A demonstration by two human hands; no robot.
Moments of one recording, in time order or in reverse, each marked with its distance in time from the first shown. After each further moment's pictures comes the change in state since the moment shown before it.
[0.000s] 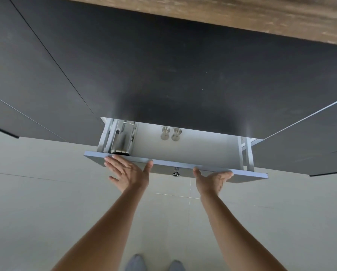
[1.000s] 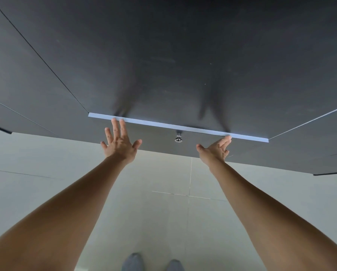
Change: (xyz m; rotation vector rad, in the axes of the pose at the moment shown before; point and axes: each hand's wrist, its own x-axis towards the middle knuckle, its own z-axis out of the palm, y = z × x) left_hand 0.089 0.022 -0.023 0.237 -0.071 0.364; right_hand 0.075 -0.061 0.013 -0.323 -0.084 -0.097
